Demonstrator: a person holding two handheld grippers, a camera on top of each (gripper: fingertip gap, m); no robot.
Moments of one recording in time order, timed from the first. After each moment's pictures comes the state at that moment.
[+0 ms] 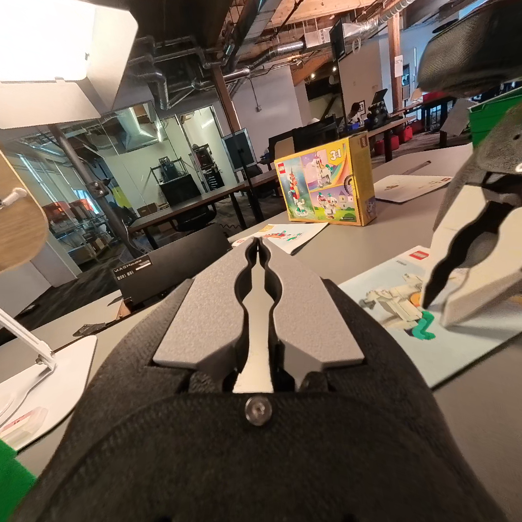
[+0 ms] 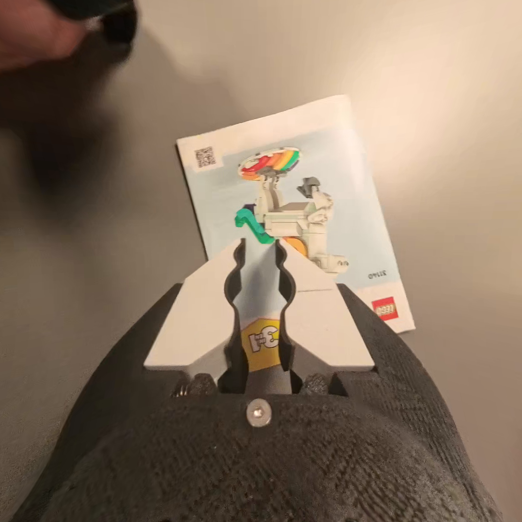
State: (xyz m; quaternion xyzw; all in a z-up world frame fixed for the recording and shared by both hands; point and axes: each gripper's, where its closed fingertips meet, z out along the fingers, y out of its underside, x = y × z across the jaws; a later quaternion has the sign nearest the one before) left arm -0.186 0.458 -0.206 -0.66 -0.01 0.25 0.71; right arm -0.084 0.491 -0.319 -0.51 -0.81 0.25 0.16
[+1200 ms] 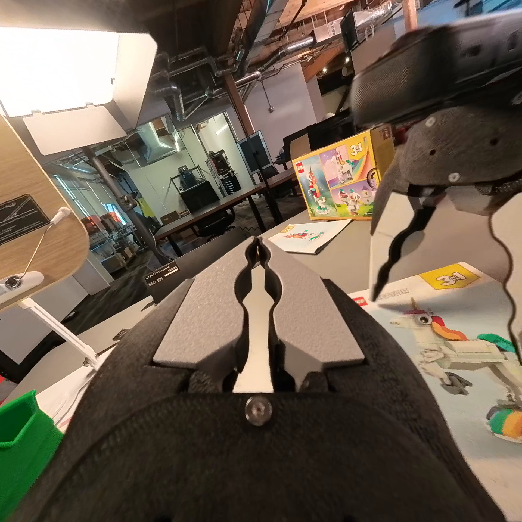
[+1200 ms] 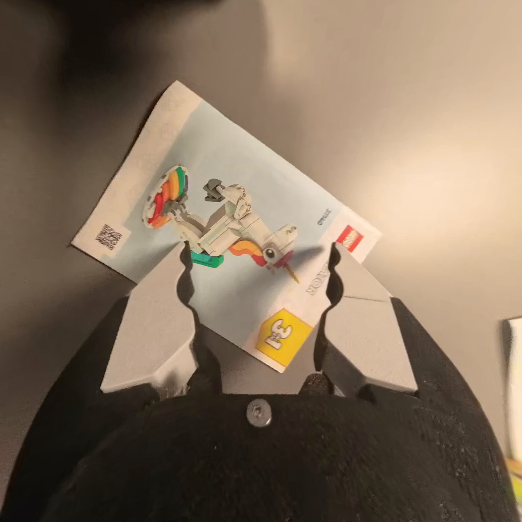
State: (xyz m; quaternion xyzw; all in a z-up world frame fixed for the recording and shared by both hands) left arm -0.201 0.448 -0.197 -0.65 0.01 0.30 0.69; right arm -0.118 0.470 -0.321 -0.27 -0.93 0.22 0.10
